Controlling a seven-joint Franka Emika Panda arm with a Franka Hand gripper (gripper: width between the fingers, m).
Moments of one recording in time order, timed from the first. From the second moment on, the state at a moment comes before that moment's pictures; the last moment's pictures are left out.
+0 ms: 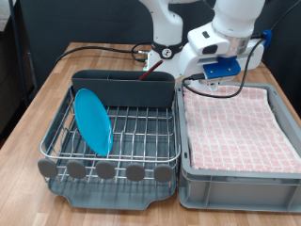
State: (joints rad) arm 0.19 0.04 0.04 -2.26 -0.06 2.06 0.71
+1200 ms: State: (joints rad) arm 0.16 0.14 -0.04 -2.05 -0.04 1.95 0.64
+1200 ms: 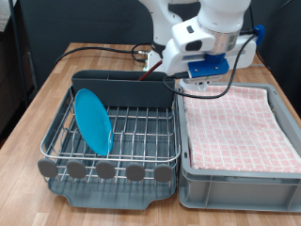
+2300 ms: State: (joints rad) arm 0.12 0.31 -0.09 -1.78 -0.02 1.97 0.63
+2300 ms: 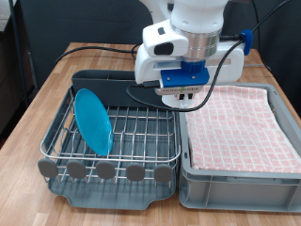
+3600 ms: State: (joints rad) arm 0.09 0.65 -0.10 -1.36 0.01 1.99 0.58
